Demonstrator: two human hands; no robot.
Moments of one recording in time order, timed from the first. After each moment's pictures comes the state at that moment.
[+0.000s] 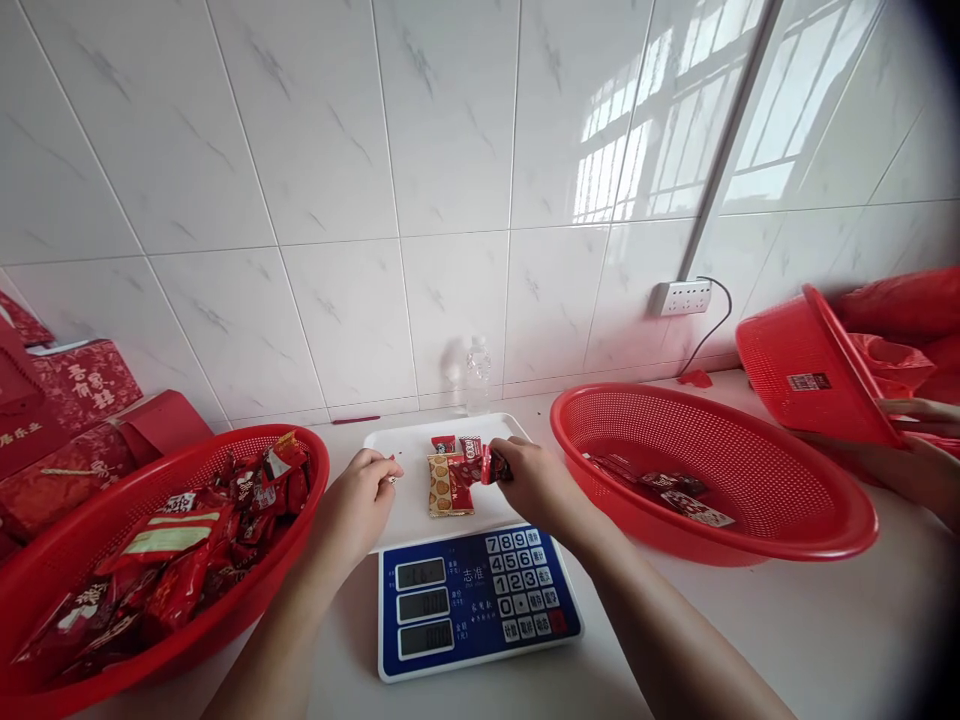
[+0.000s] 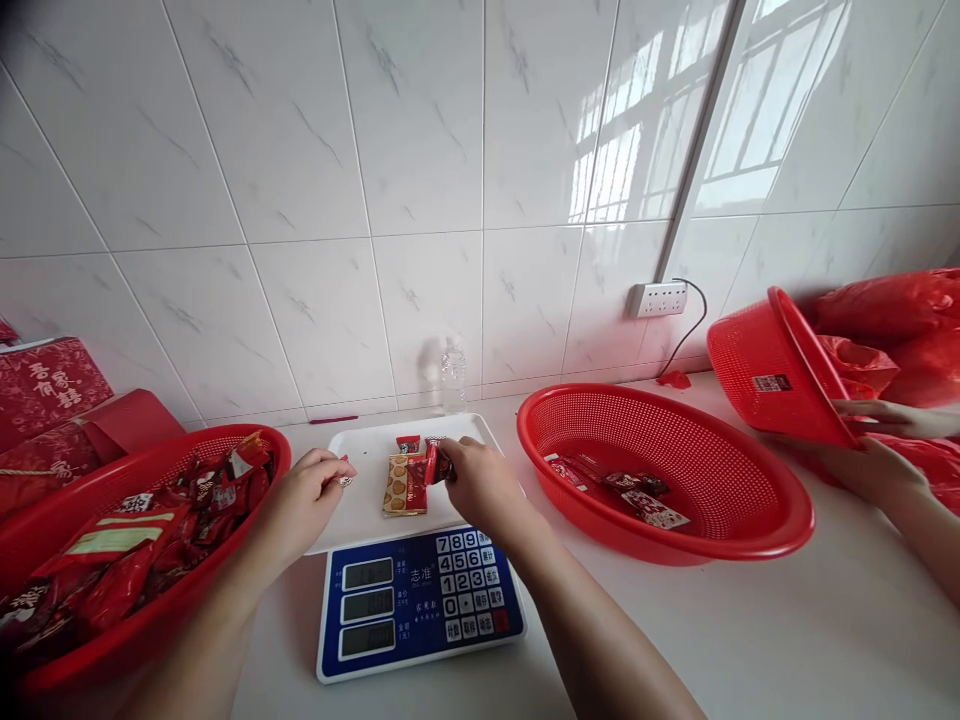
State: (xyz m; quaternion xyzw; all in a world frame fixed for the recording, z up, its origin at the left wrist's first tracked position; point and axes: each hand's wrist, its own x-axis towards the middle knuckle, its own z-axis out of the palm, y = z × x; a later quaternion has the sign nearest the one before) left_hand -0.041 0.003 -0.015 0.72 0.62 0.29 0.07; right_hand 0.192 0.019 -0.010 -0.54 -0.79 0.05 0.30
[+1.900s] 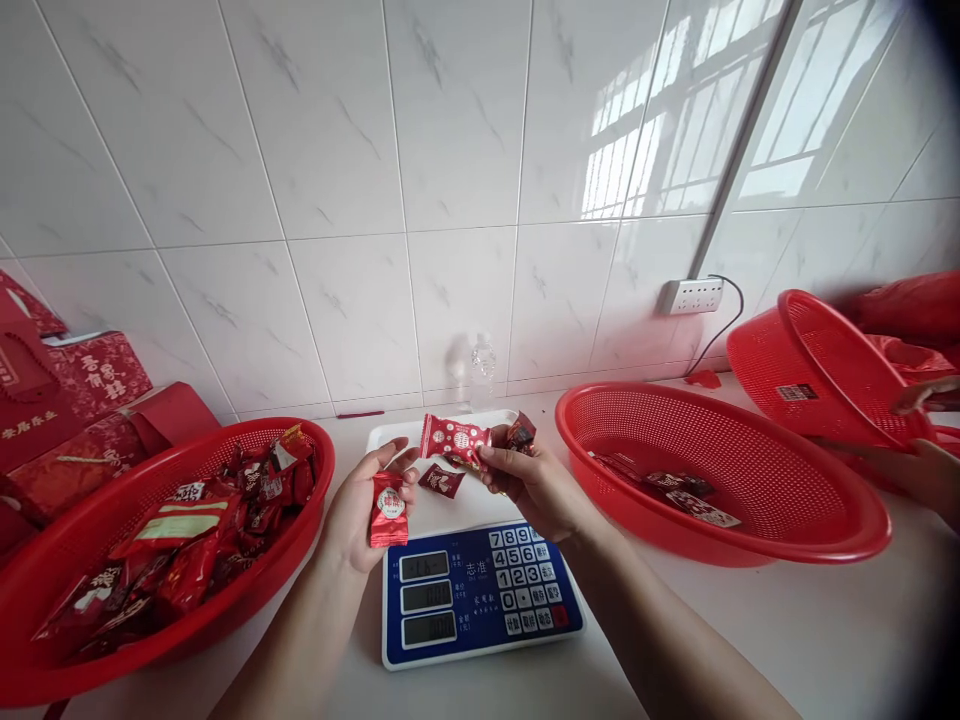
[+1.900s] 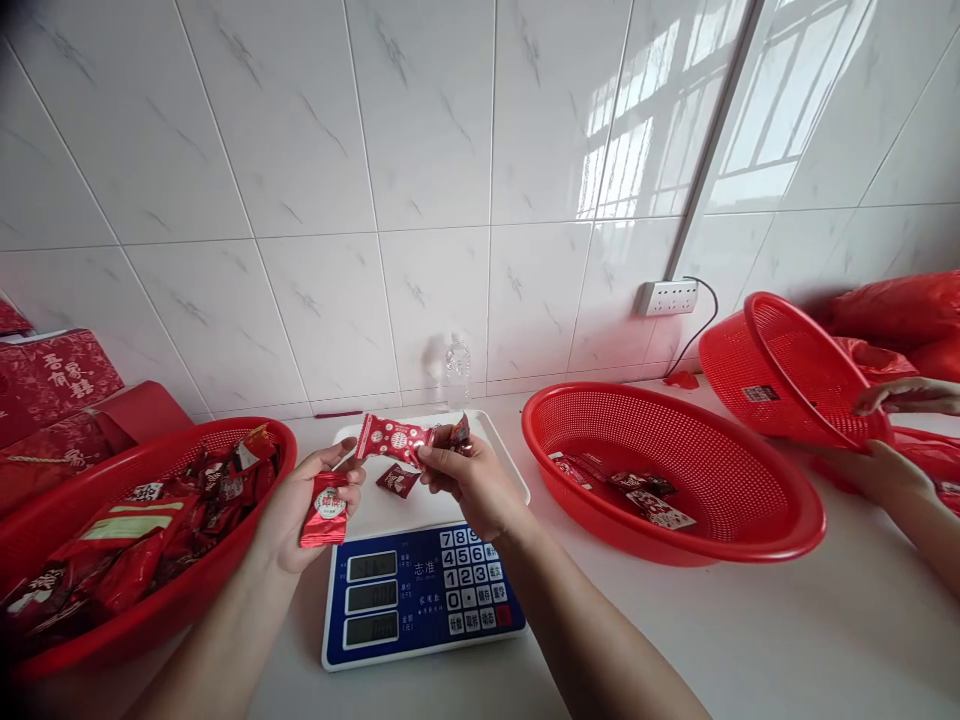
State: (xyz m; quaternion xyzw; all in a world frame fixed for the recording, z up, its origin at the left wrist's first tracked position) left_hand -0.015 -0.008 0.004 0.19 0.34 0.60 0.70; right_hand 0.172 0.008 -0.004 -0.28 -0.50 0.62 0.54
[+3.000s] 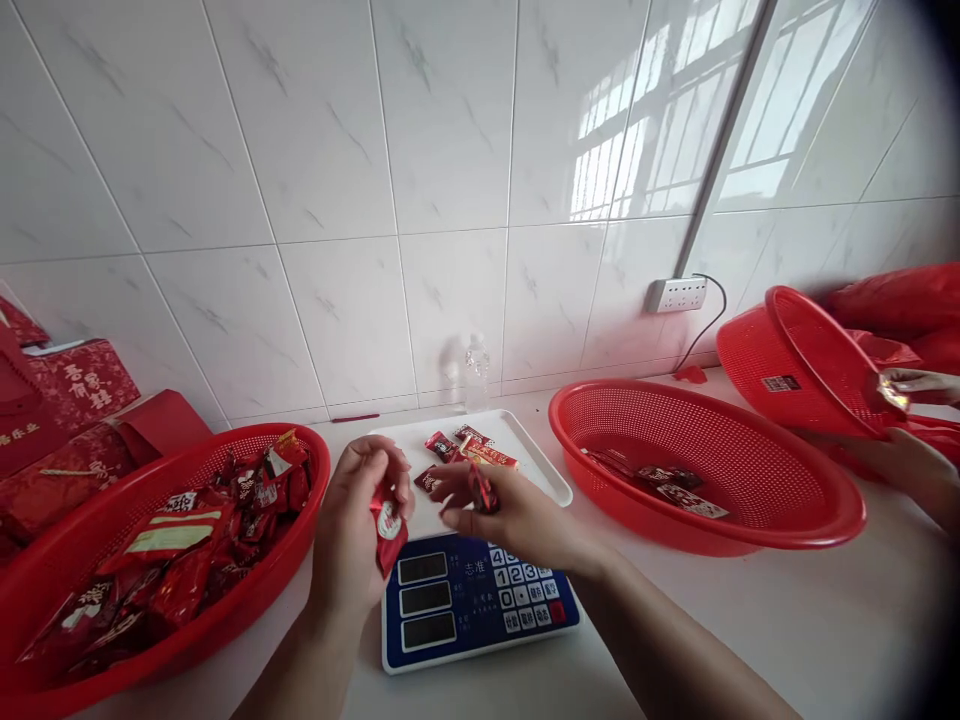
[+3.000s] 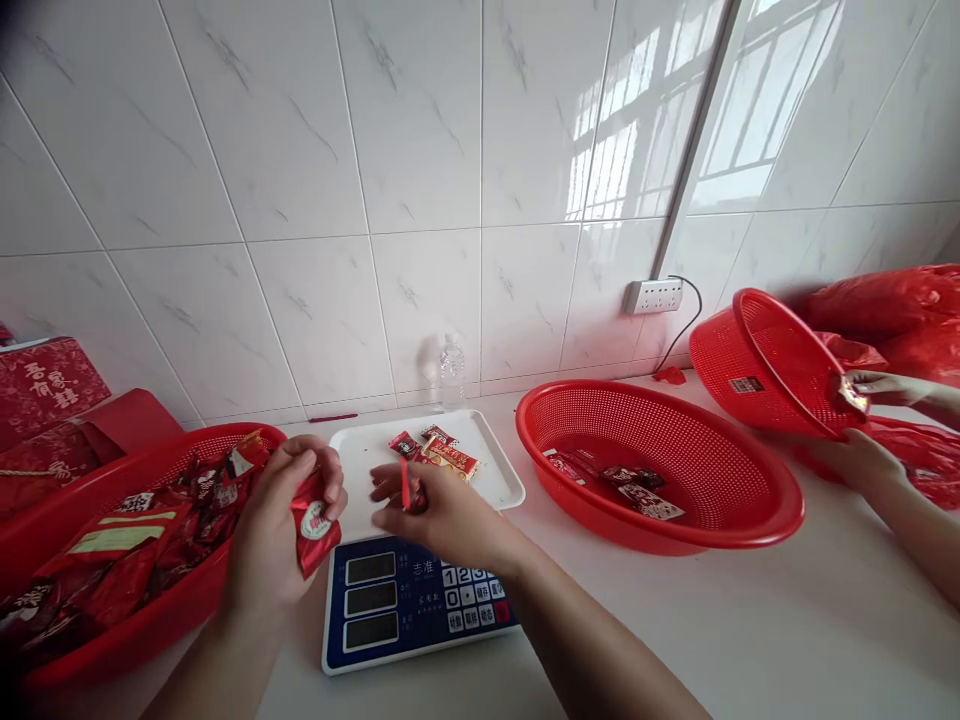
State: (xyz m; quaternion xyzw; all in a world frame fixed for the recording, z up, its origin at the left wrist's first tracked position) left_hand 0.003 -0.044 0.013 0.45 0.30 0.69 0.47; right_hand 0.167 -0.019 0.004 -0.30 -0.73 0.48 0.37
